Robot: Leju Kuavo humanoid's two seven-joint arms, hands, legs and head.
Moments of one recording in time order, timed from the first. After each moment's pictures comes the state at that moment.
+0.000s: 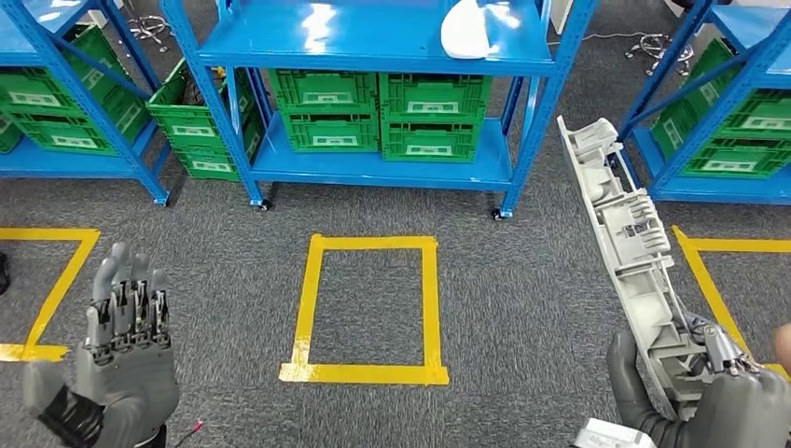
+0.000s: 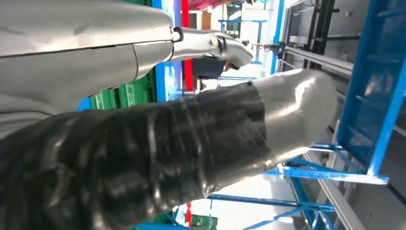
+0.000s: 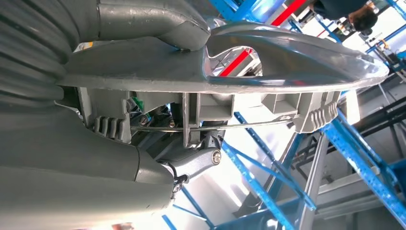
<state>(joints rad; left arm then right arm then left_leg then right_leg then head) 0.16 0.23 -0.56 -2.08 0.07 0.37 -0.61 0.19 -0.48 0.53 -2.52 1.34 -0.66 0.55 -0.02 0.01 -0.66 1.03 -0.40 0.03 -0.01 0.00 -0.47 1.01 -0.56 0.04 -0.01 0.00</state>
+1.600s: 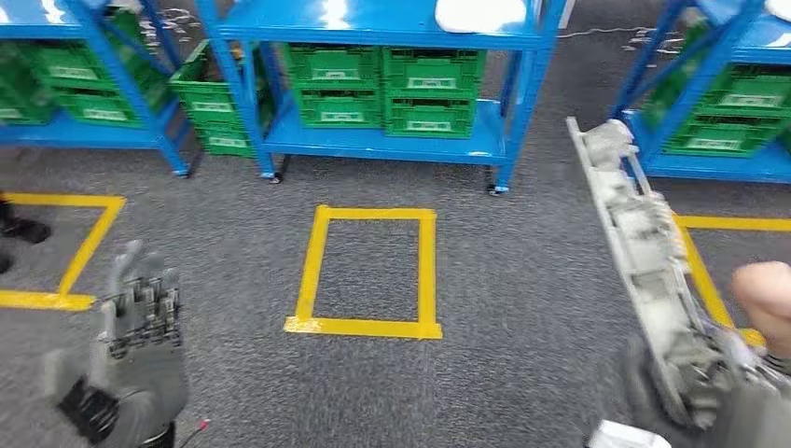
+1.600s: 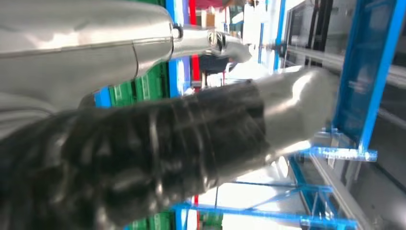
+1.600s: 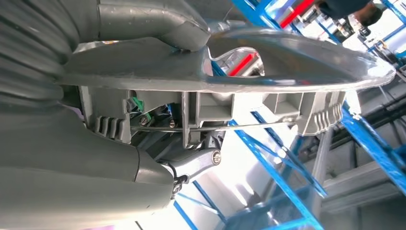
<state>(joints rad) 0.16 0.23 -0.57 -2.08 0.06 0.39 -0.59 0.21 -0.49 0.51 -2.53 1.32 -0.66 0.55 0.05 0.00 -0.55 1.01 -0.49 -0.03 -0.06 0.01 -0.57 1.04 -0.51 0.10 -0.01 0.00</state>
